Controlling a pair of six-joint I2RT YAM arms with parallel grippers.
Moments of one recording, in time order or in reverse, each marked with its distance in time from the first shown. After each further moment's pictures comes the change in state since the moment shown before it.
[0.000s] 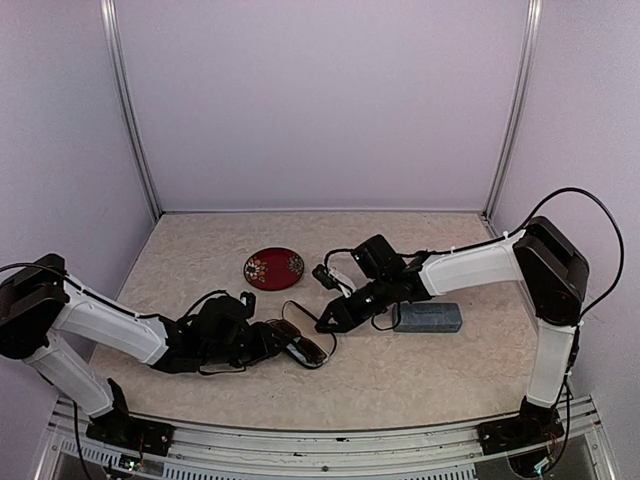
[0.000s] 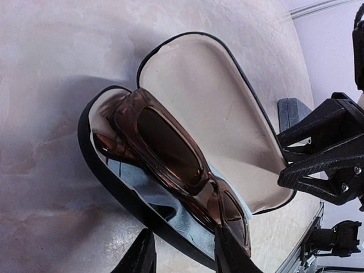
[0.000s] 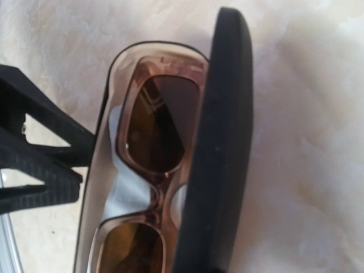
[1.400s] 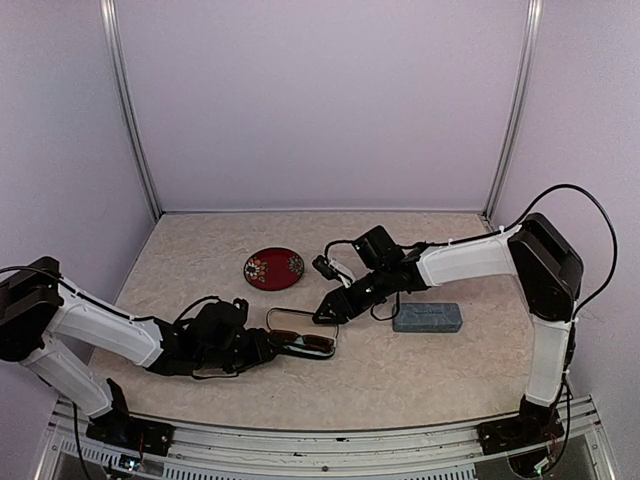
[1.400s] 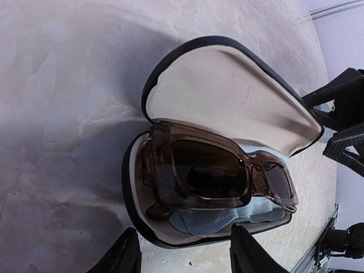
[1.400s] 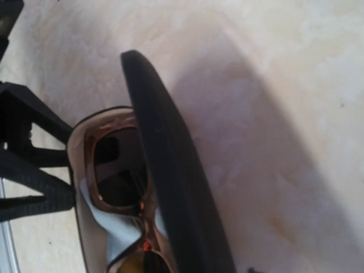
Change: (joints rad) left arm -0.001 -0.035 -0.033 -0.084 -0.030 -0.011; right arm -0.054 0.042 0.077 -0.035 -0.045 -0.050
